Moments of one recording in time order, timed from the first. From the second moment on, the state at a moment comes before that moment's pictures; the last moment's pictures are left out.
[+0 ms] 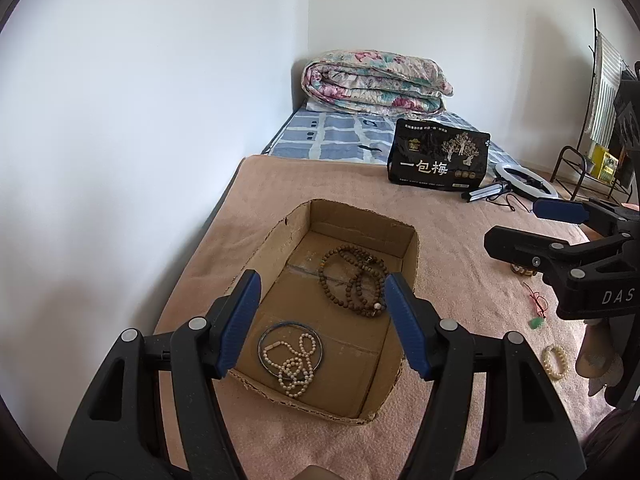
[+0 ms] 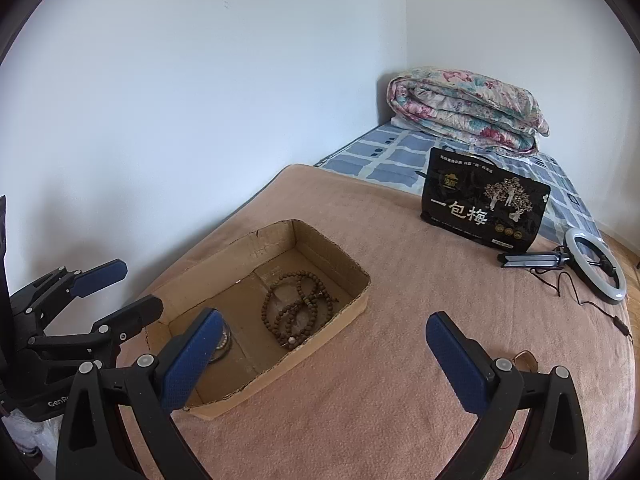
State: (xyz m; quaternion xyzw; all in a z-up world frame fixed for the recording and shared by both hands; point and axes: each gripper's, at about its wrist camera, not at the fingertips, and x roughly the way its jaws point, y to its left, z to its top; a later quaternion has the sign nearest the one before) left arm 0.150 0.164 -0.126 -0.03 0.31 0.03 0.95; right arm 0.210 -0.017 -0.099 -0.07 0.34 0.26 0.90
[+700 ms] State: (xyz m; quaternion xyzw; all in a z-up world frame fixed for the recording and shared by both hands) left arm 0.135 0.104 -0.099 -0.01 0.29 0.00 0.96; right arm 0.199 -0.100 -0.078 -0.05 0.32 0.20 0.93
